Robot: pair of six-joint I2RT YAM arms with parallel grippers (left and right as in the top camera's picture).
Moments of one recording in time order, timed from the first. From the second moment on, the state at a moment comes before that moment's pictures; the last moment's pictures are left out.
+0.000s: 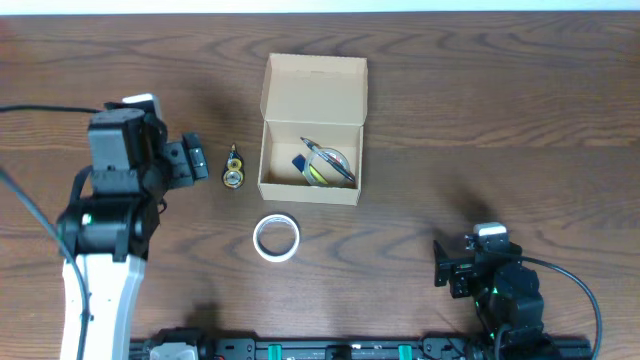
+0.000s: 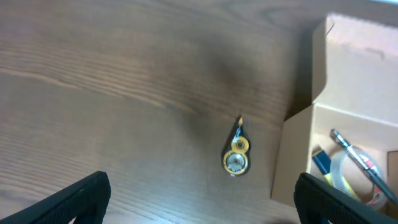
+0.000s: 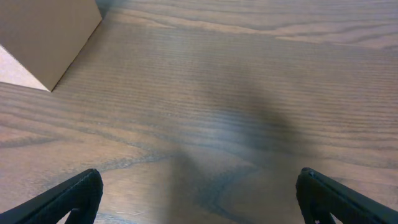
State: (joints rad) left arm 0.00 1.10 1.12 -0.84 -0.08 -0.17; right arm 0.21 0.05 0.16 -0.69 0.07 0.05
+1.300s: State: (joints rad) left arm -0.05 1.69 1.30 -0.95 0.11 -0.11; right arm 0.21 0.05 0.16 -0.69 0.07 0.05
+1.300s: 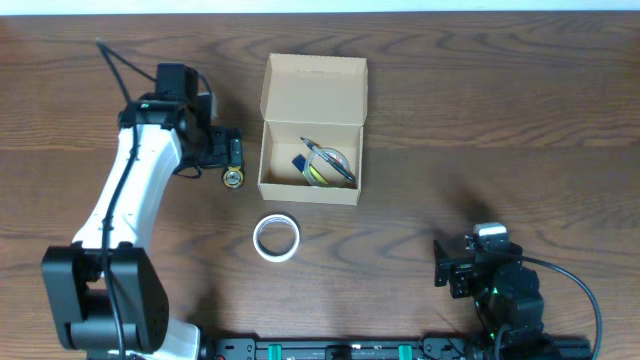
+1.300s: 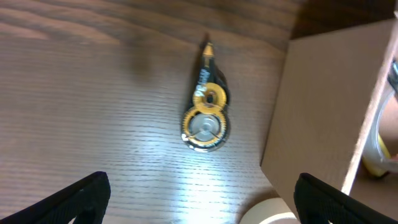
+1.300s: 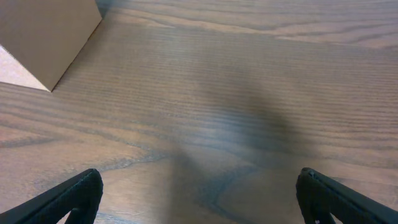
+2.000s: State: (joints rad) left arm -0.08 1.81 1.30 -0.99 0.09 -0.06; right arm 0.21 0.05 0.16 -0.69 0.07 0.05
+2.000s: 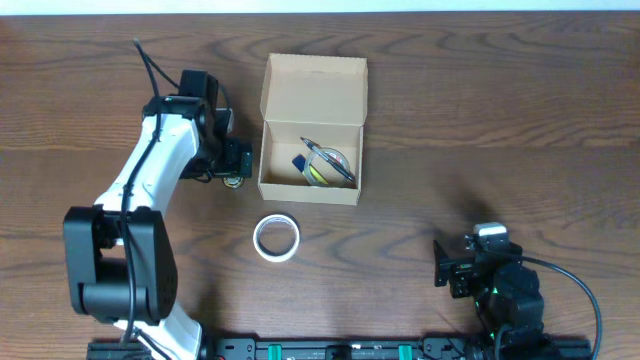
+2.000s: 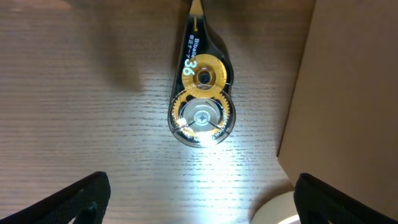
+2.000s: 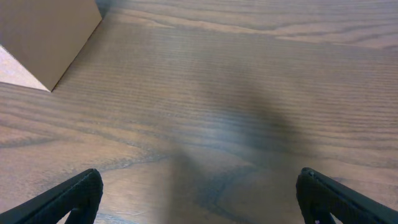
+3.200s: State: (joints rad) left arm -0.04 1.96 1.31 -0.91 0.04 -0.07; right arm 0.21 0.05 0.16 -0.69 0.07 0.05
